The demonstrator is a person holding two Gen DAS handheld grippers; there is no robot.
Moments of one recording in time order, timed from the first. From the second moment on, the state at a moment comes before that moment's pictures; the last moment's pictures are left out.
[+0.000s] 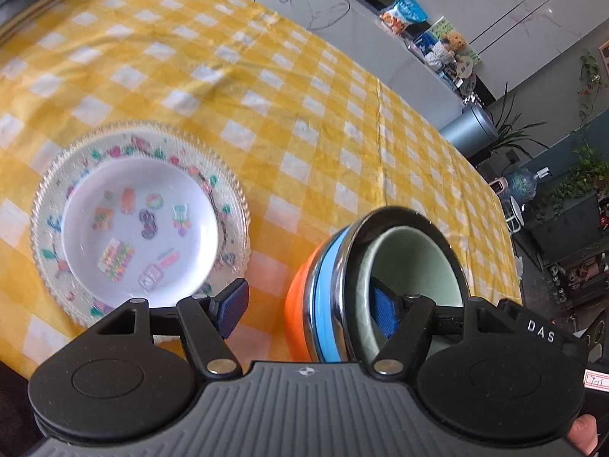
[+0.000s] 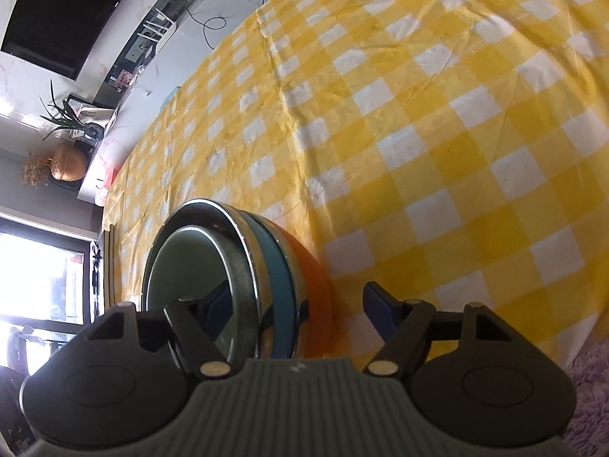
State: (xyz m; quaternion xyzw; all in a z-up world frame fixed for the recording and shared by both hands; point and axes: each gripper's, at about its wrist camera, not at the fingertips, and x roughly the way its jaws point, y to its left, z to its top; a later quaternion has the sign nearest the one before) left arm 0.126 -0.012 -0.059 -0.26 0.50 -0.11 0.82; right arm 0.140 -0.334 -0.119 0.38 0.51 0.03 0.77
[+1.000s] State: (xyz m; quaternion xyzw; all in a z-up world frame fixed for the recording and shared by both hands) left arm 0.129 -0.027 -0.068 -0.25 0.53 -0.14 0.80; right arm 0.142 -0.324 -0.120 0.37 0.52 0.03 0.77
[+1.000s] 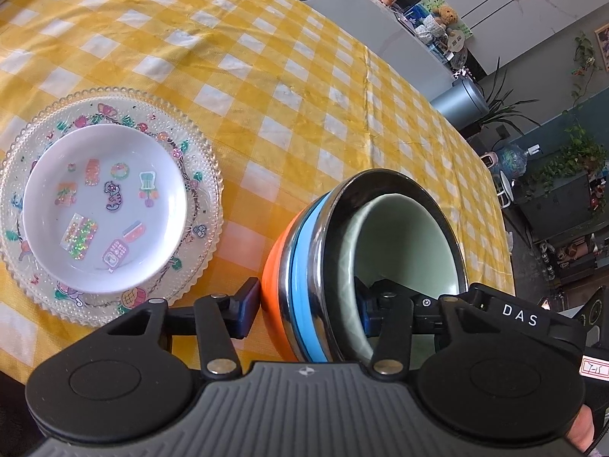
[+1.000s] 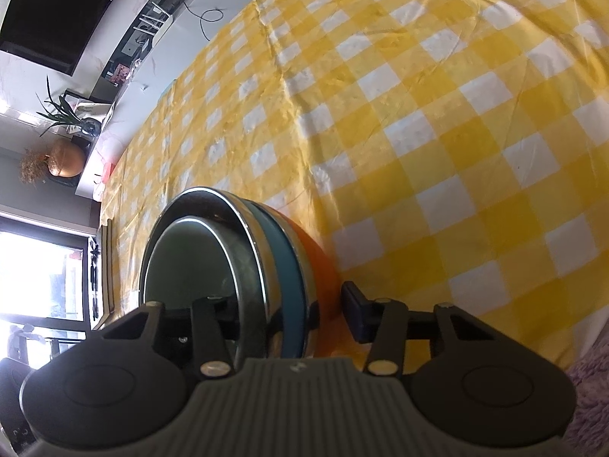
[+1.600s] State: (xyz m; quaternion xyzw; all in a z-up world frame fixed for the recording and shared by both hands) left arm 0.123 -0.027 -0.061 -0.25 0.53 -0.13 0.80; right arm 0.138 -0.322 -0.117 0.37 0.50 0.04 0.78
